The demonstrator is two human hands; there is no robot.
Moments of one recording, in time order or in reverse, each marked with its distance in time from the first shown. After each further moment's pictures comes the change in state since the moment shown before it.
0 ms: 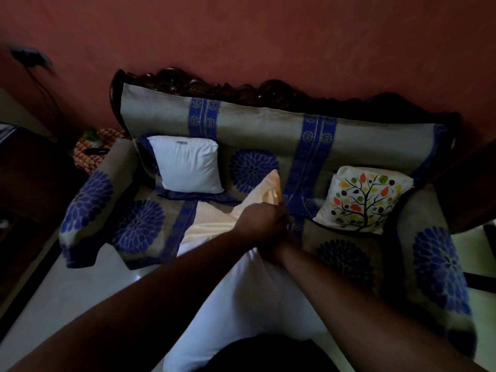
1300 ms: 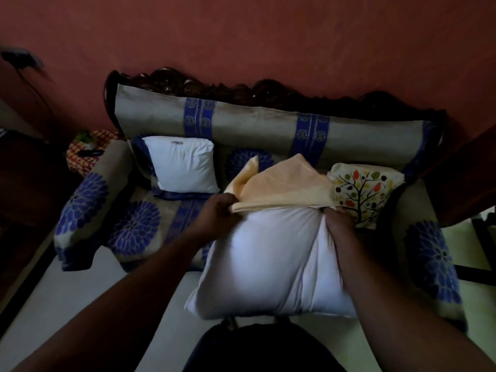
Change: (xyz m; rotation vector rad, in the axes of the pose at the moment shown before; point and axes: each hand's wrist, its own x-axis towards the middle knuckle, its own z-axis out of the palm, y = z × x) left_hand -0.049 -0.085 -0.011 -0.825 0.207 -0.072; right_hand -0.001 0.093 -0.081 0.784 0.439 0.437
